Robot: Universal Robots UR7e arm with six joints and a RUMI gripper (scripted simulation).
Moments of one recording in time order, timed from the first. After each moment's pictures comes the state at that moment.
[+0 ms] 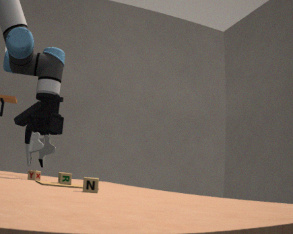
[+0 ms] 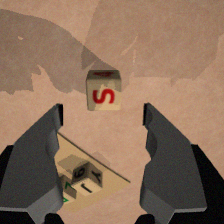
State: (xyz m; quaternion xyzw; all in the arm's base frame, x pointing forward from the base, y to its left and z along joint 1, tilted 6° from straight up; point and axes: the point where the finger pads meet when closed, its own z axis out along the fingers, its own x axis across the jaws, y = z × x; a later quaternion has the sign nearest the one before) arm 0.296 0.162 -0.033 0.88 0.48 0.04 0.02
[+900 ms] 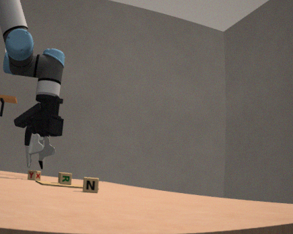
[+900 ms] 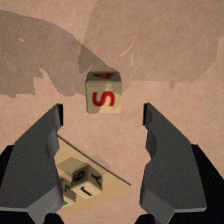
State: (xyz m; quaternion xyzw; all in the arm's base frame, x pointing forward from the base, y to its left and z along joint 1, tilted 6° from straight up) arm 0.297 0.162 -0.038 0.88 0.48 0.04 0.02
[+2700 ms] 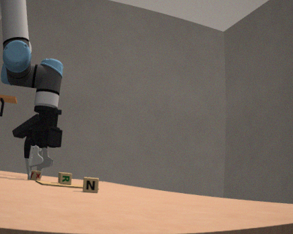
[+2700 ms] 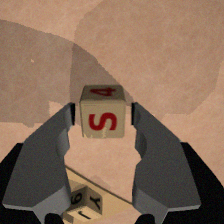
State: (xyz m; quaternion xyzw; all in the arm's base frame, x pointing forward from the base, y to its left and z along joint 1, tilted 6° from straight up) arm 0.300 0.161 -0.073 0.88 0.48 0.04 0.02
